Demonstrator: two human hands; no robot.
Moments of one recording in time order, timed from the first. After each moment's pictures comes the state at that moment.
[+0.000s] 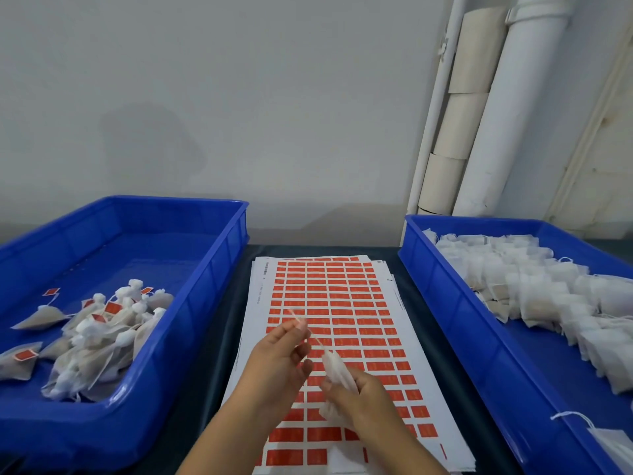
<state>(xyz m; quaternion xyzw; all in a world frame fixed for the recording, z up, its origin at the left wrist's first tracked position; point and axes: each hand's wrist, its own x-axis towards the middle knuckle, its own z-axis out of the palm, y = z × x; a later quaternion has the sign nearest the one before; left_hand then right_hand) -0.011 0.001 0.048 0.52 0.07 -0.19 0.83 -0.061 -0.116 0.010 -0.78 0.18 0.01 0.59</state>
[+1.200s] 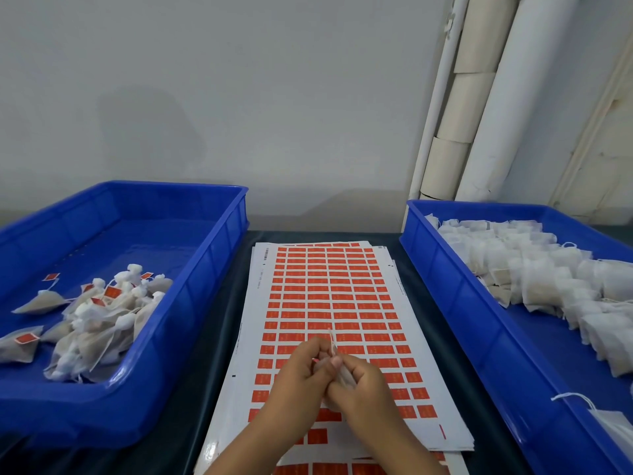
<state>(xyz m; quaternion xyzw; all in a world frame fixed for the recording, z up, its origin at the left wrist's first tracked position) -0.046 -0.010 0.023 0.77 -0.11 -0.11 0.62 -0.077 -0.113 0.006 -0.77 0.06 -0.04 0.63</state>
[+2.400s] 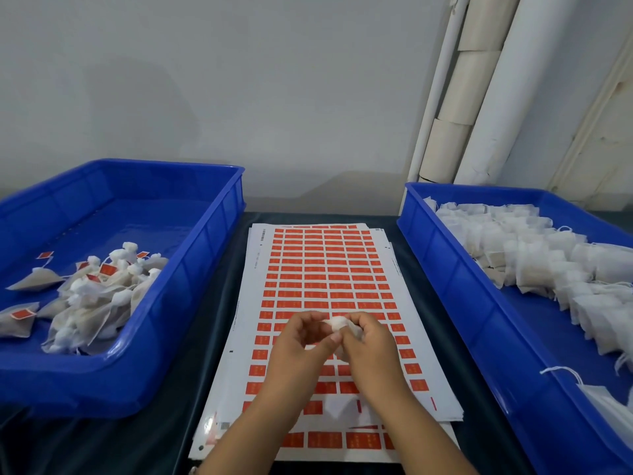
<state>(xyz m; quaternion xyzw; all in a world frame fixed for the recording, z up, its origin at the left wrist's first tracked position) -0.047 -0.019 0.017 0.73 -0.01 -0.07 0.68 -0.063 -0.123 0.009 -0.82 0.15 -0.12 0.54</state>
